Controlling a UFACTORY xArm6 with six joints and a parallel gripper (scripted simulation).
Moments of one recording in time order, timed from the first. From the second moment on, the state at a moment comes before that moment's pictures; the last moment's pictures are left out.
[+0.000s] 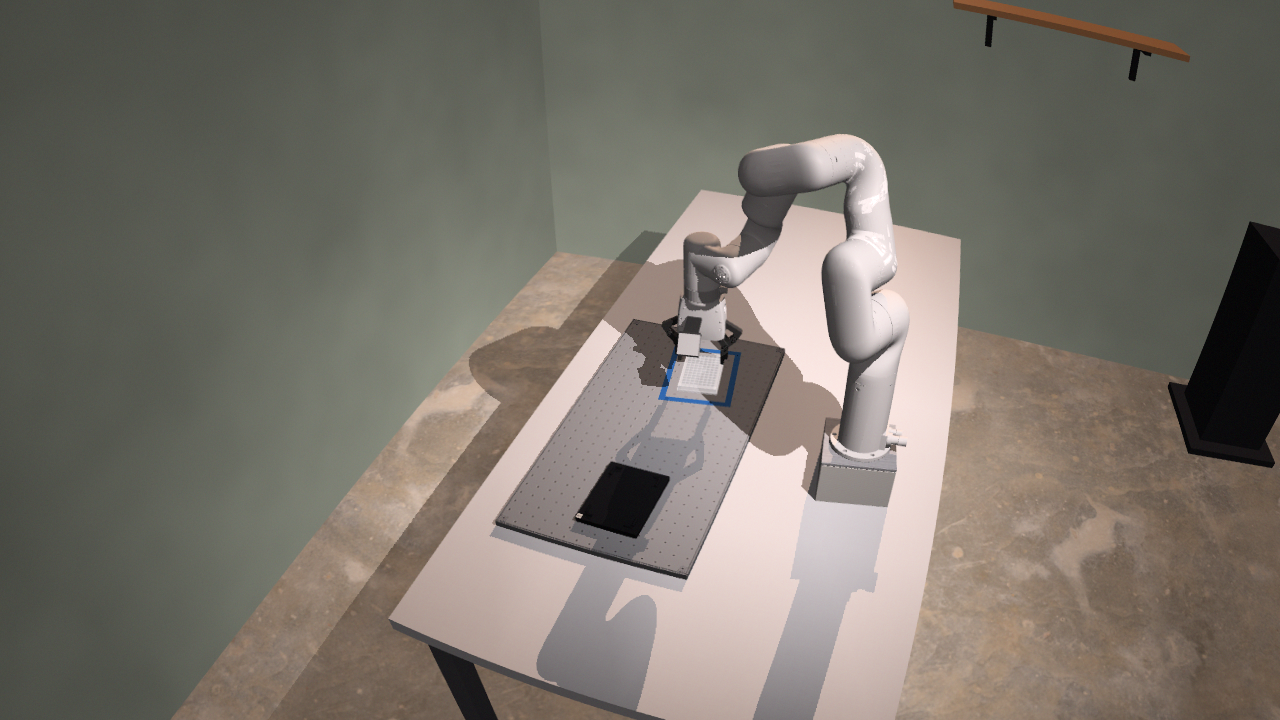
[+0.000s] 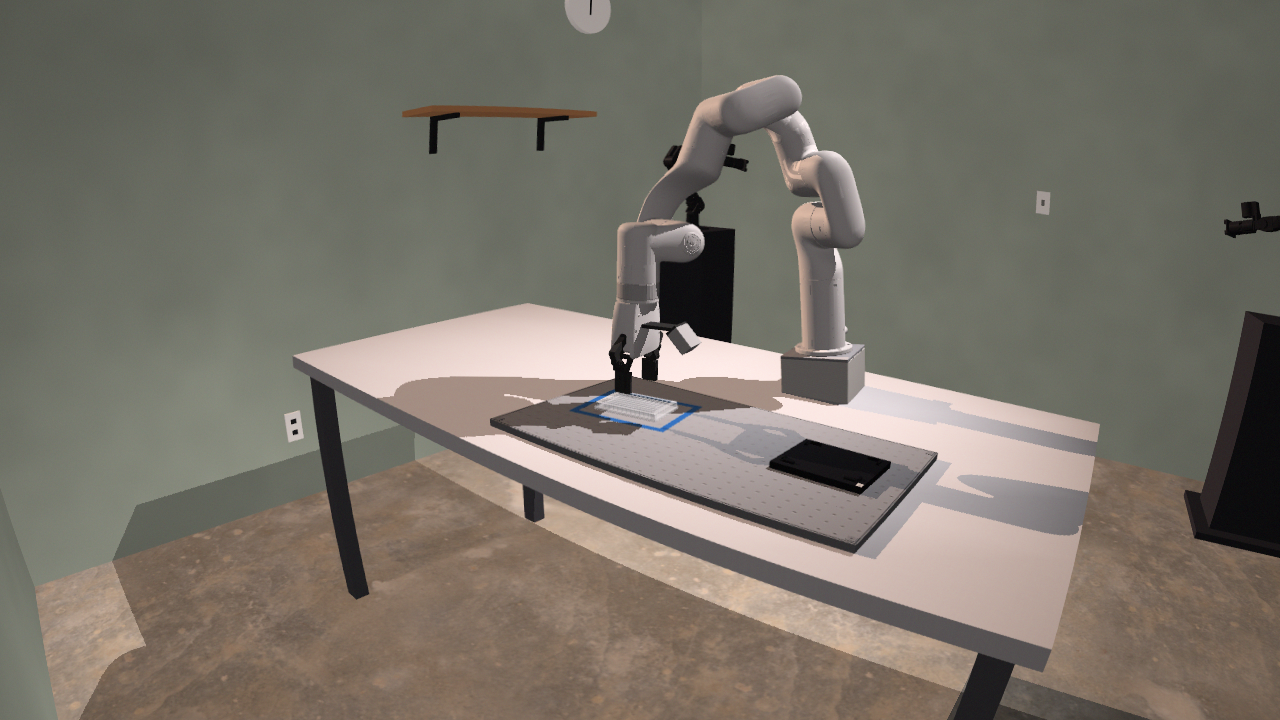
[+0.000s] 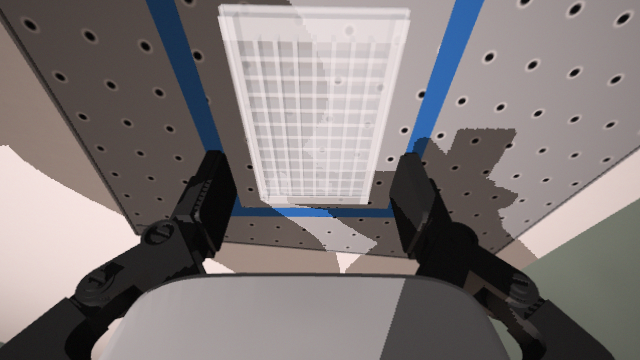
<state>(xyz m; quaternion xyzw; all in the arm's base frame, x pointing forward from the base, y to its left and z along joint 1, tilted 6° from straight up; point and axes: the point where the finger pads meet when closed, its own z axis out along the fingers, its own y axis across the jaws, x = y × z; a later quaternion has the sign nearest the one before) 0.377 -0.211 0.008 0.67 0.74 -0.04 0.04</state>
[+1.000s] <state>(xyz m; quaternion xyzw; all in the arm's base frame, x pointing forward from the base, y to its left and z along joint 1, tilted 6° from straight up) 0.378 -0.214 -0.012 0.67 0.74 -0.04 0.04</state>
